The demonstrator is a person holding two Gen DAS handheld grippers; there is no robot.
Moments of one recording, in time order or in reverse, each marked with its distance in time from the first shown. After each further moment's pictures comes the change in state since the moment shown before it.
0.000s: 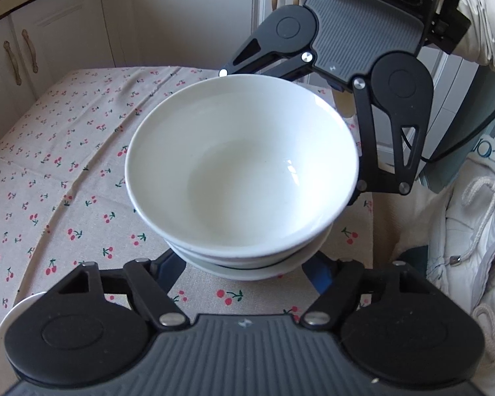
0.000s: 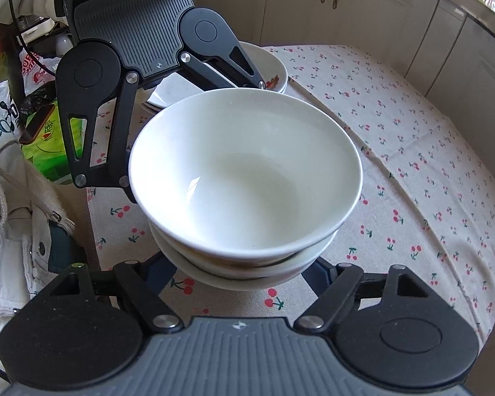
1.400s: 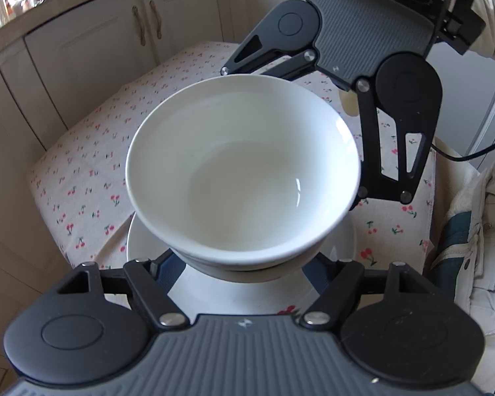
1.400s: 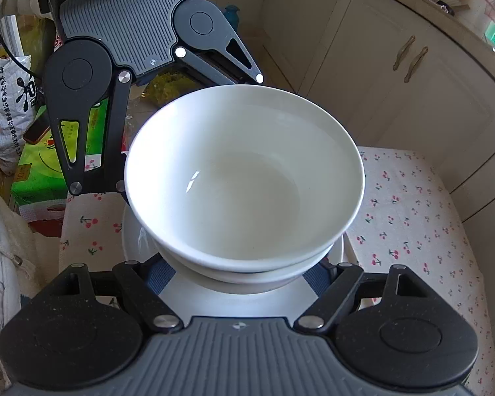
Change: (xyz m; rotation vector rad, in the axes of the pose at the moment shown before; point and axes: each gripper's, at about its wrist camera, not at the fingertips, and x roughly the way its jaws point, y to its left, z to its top) left arm -0.098 0.049 -0.088 -0.179 0.007 0.274; right arm 0.074 0.024 0.155 -0.280 -0.032 0.039
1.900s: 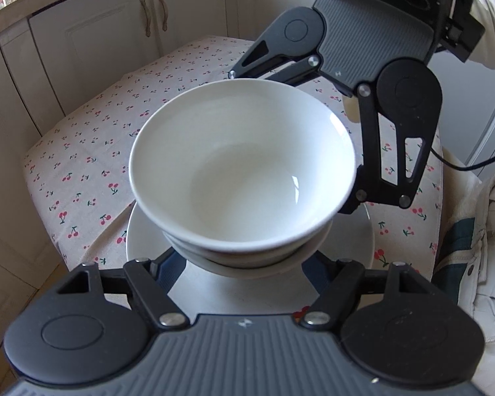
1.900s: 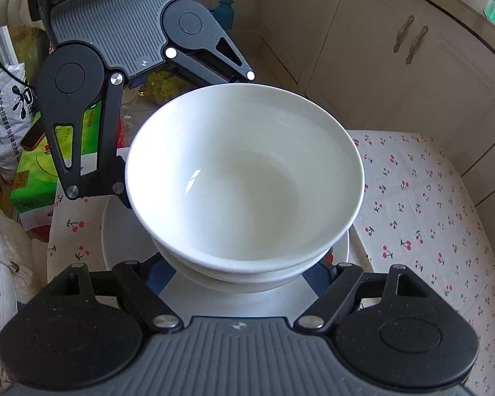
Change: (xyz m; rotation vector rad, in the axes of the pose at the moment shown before) left arm 0.006 0.012 -0.012 -0.051 -0.012 -0.030; right arm 0.018 -0.012 0.000 0.057 0.016 0.034
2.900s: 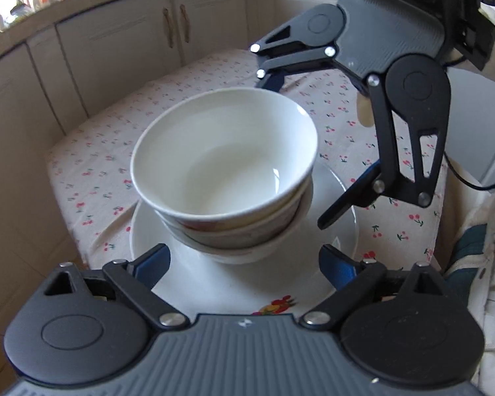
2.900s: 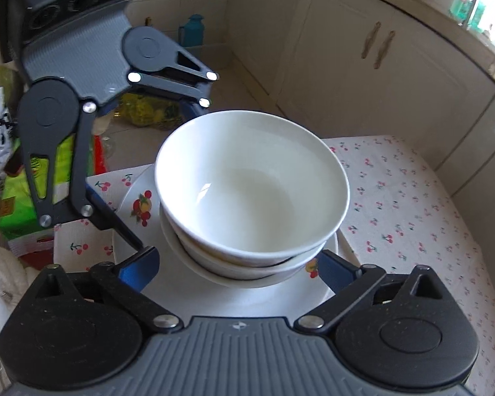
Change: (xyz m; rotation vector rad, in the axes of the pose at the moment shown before) left arm -0.020 -0.021 -0.013 -0.046 -0.060 0.115; right arm -0.025 0.022 0.004 0.078 -0.051 -0.120
